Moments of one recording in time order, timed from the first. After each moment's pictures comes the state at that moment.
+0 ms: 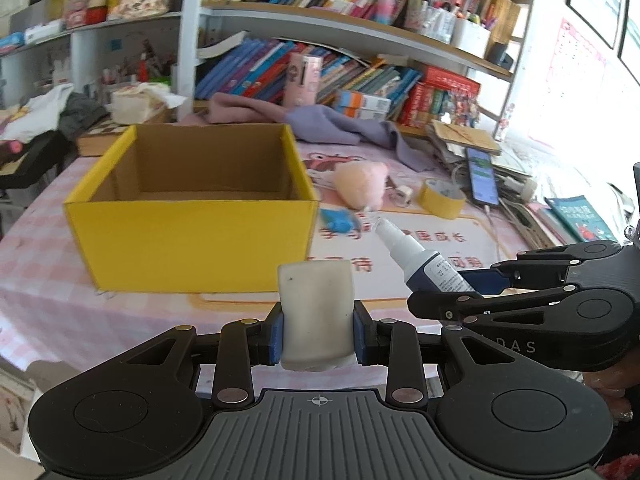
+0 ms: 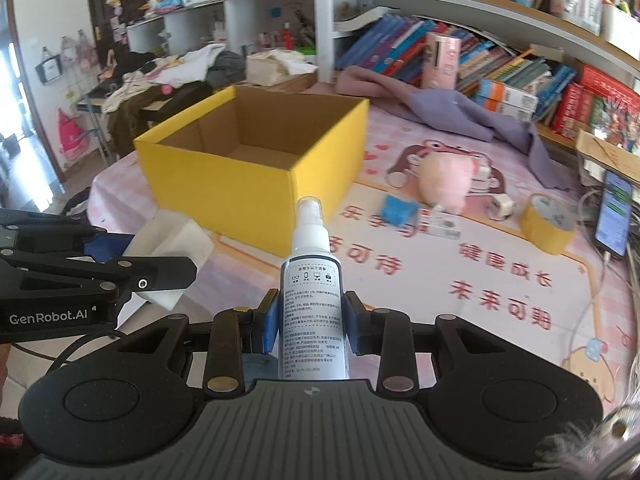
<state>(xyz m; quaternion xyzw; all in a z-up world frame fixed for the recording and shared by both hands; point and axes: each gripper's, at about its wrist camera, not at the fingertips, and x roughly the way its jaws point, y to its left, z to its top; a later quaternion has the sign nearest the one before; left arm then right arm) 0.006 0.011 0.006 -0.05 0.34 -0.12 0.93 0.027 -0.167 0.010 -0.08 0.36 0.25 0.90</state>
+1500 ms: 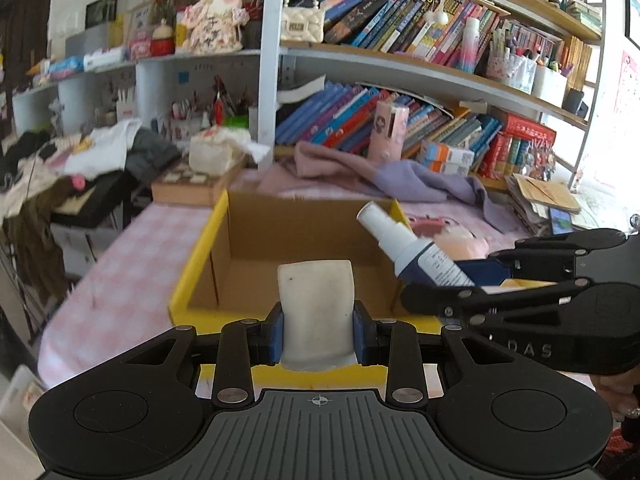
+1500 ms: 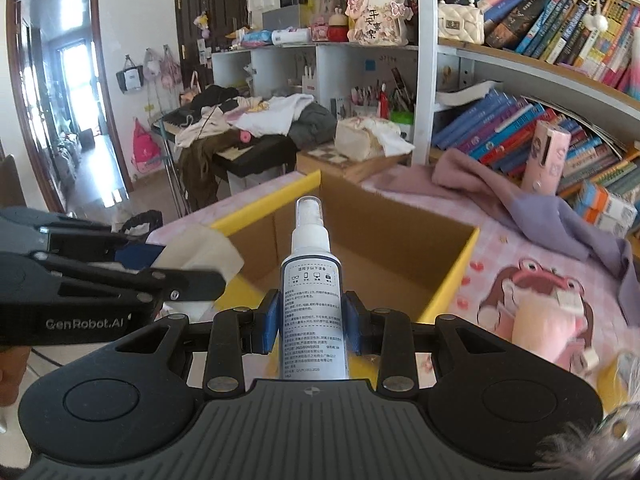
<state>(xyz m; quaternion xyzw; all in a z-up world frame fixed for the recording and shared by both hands) 0.083 0.077 0.050 -0.03 0.30 -0.02 0.95 0.127 -0.084 0.054 -0.09 0.28 0.37 0.88</state>
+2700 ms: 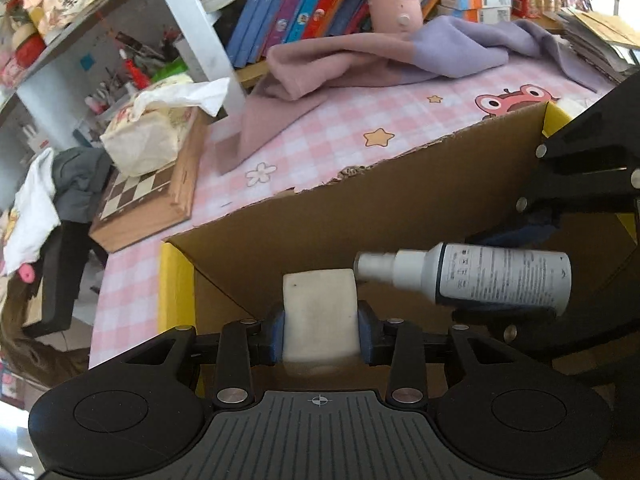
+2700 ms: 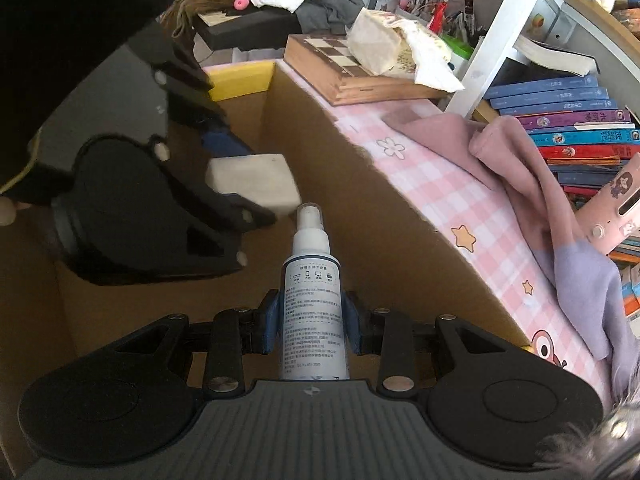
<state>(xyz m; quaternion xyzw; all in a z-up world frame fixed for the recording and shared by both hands) 0.314 0.097 -0.038 0.19 0.45 -0.06 0.87 0.303 0.021 -0.039 -0.31 0.37 0.37 0.79</state>
